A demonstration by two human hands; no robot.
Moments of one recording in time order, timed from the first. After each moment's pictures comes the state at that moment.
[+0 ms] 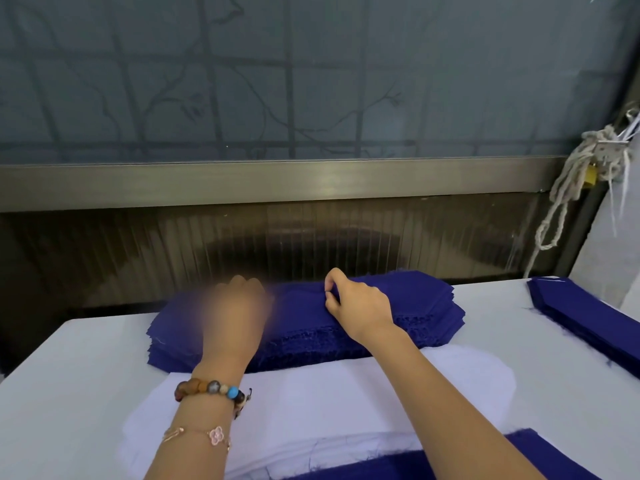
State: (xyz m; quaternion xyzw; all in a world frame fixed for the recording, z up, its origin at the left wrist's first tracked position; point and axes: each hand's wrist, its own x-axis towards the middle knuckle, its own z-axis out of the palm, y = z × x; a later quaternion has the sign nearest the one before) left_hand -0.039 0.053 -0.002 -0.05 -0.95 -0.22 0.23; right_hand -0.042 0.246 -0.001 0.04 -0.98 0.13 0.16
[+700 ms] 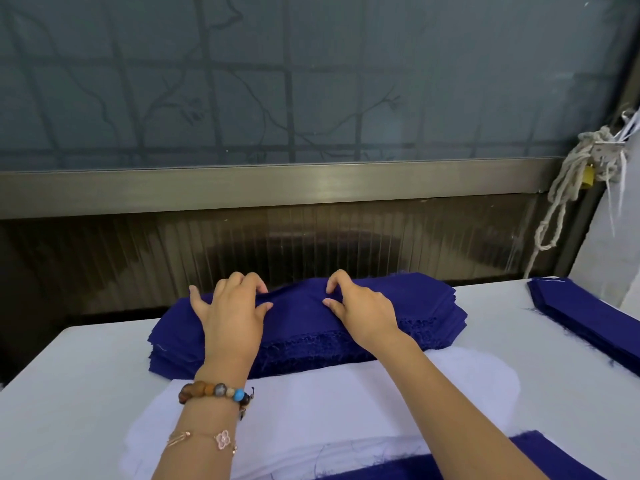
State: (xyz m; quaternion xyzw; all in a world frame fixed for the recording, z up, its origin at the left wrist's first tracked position) left_hand -0.041 0.053 0.004 -0.04 -0.94 -0.18 0.27; right_hand -0.047 0.252 -0.012 0.05 -0.97 0.16 0.19
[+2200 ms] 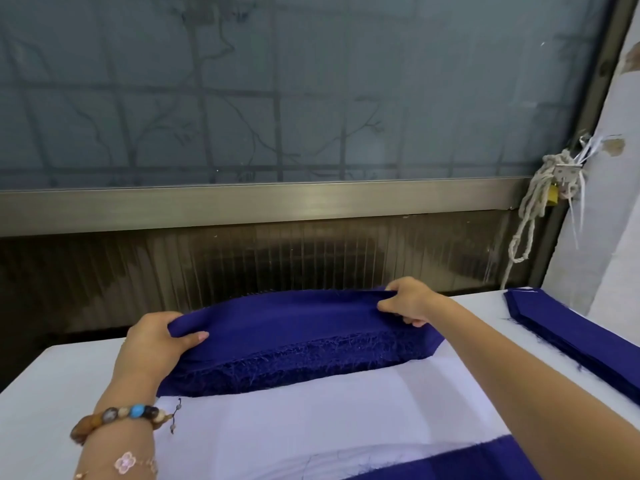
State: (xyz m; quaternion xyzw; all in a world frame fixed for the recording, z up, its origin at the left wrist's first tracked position) left_hand -0.045 -0.030 0.013 0.02 -0.91 -0.39 0.12; right_hand -0.048 0.350 0.036 -0.14 -0.94 0.32 -0.03
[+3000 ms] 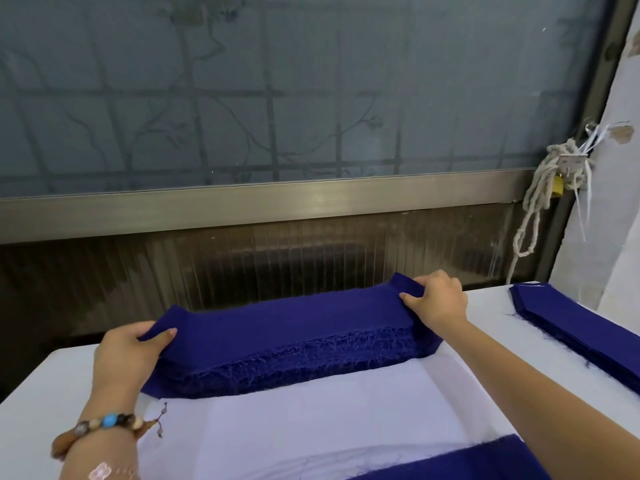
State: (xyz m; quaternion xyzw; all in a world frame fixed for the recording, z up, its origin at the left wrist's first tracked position) left_hand -0.044 -0.049 0.000 0.12 -0.85 -0.49 0.17; right_hand -0.034 0.372 0.008 -0.20 -0.93 0.22 0.23
